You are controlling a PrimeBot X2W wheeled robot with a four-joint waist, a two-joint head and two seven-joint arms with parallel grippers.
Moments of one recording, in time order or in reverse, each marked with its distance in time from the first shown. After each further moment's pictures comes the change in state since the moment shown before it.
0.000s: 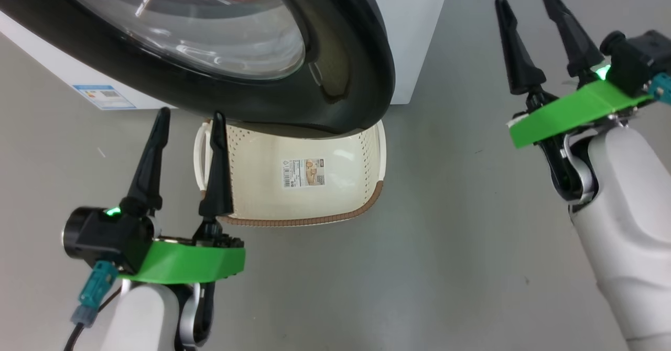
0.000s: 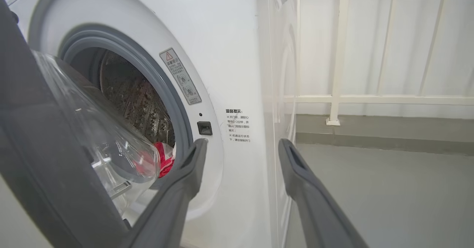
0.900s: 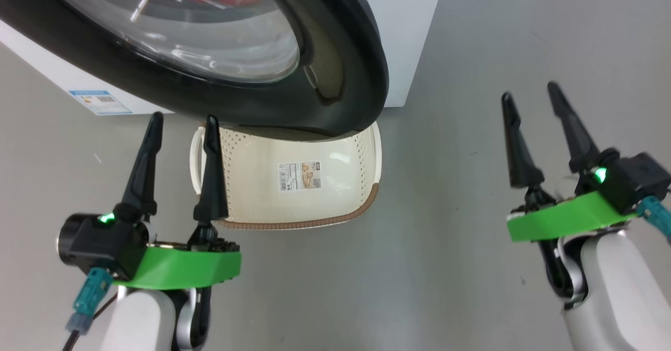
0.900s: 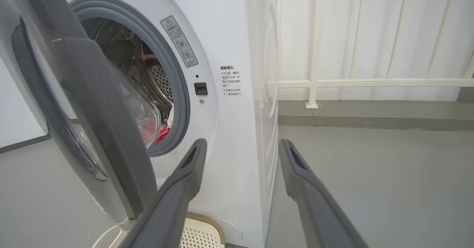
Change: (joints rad) left arm 0.020 0.000 0.013 -0.020 0.000 0.006 0.000; right arm 0.375 0.126 -0.191 -0.291 -0.222 0.001 0.000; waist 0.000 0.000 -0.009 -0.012
